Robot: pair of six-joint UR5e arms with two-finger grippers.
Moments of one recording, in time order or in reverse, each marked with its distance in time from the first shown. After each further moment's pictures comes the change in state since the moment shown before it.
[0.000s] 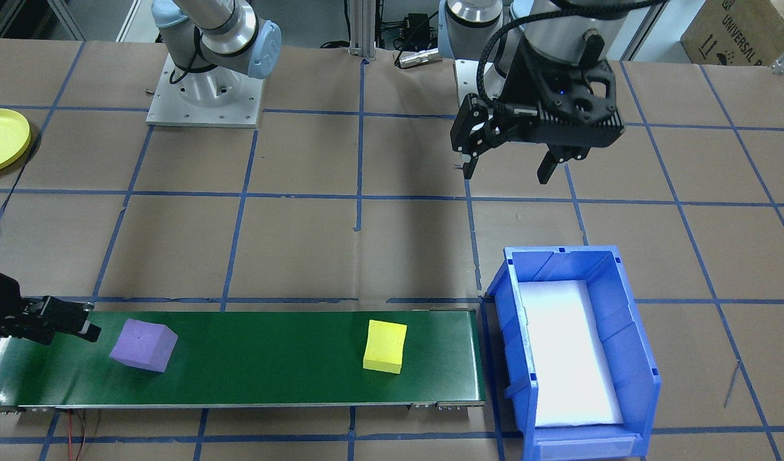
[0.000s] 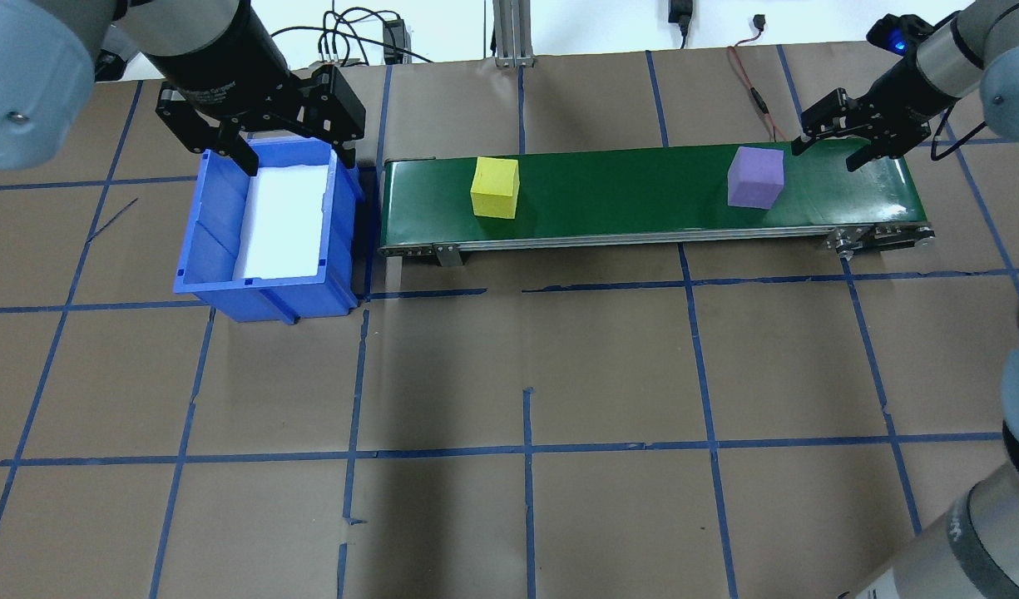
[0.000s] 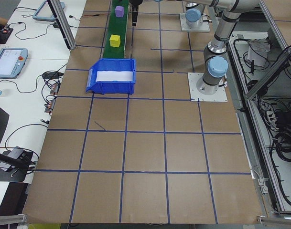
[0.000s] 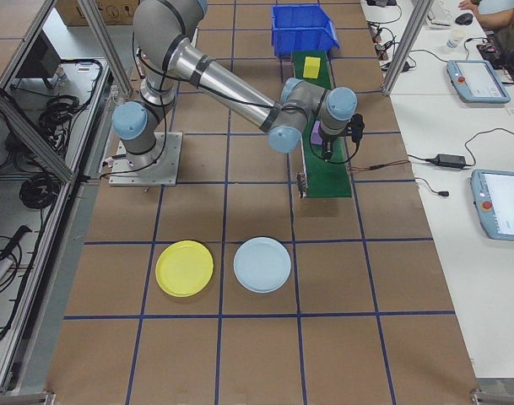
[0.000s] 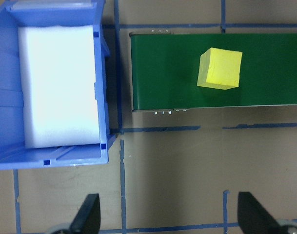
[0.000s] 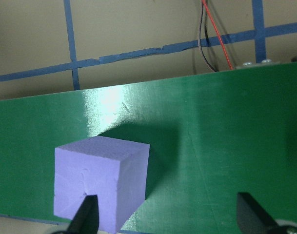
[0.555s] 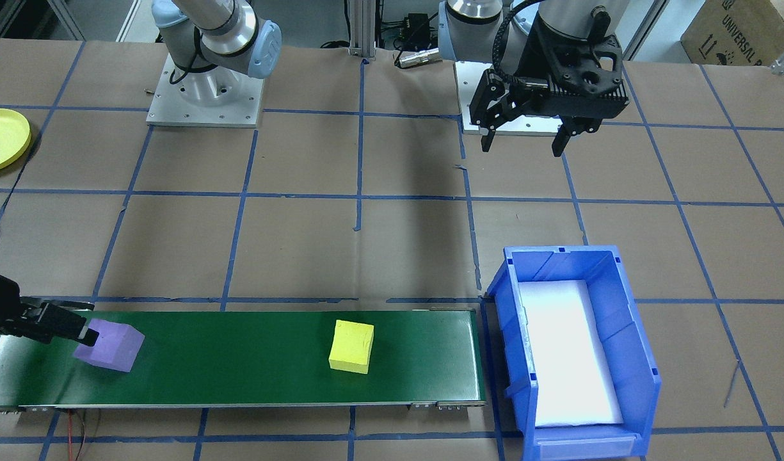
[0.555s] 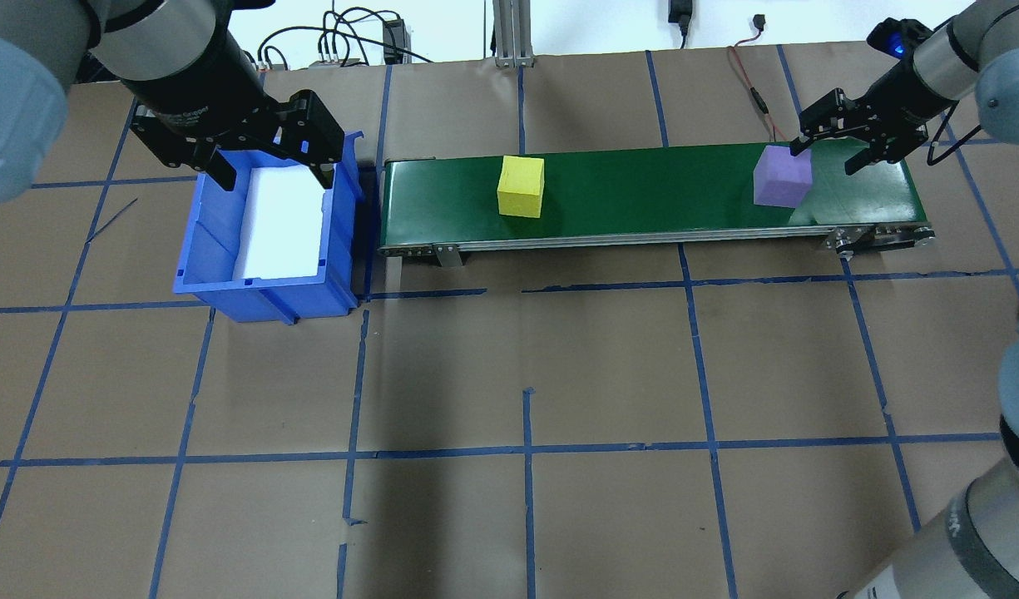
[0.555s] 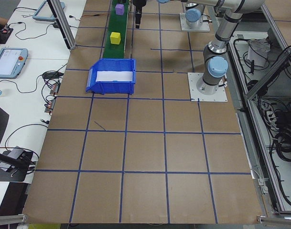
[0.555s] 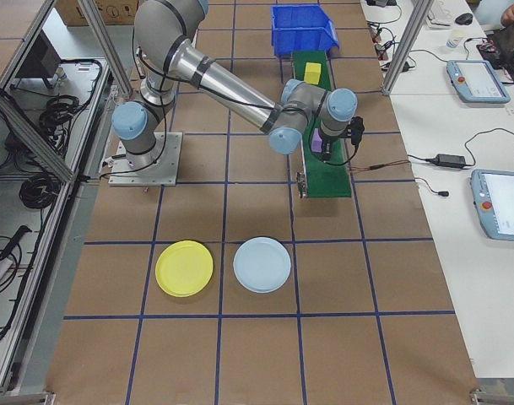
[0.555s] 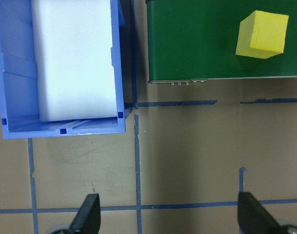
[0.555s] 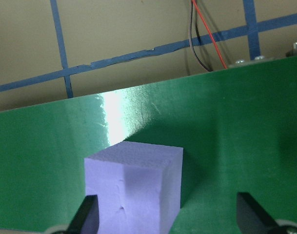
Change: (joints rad) left arm 0.023 0.028 -0.033 0.011 0.026 0.081; right arm 0.000 0.014 0.000 -0.020 0.003 0.064
